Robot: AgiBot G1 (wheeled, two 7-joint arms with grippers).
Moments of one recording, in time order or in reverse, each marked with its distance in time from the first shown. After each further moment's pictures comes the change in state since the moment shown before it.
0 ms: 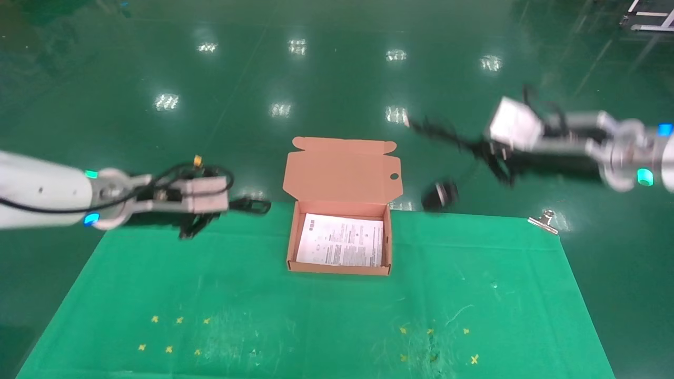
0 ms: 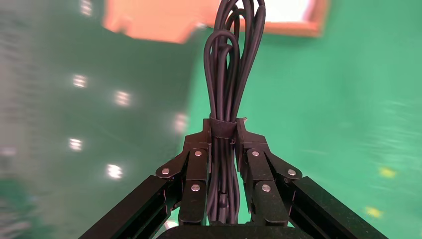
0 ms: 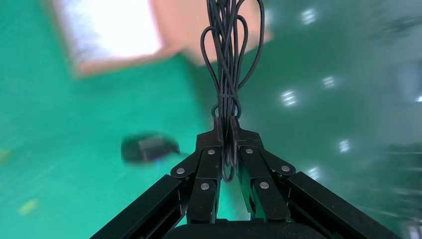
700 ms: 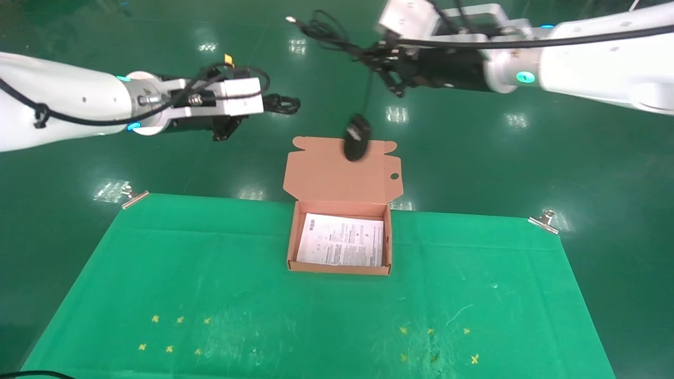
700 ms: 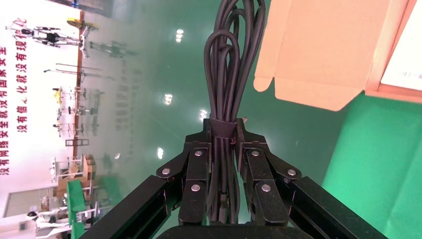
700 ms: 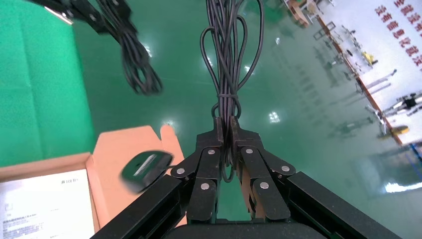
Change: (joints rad) left arm -0.171 0.164 -0.025 0.093 0.144 -0.205 0.012; right arm 0.276 -0.306 0.034 -0.295 0.114 0.118 -0.143
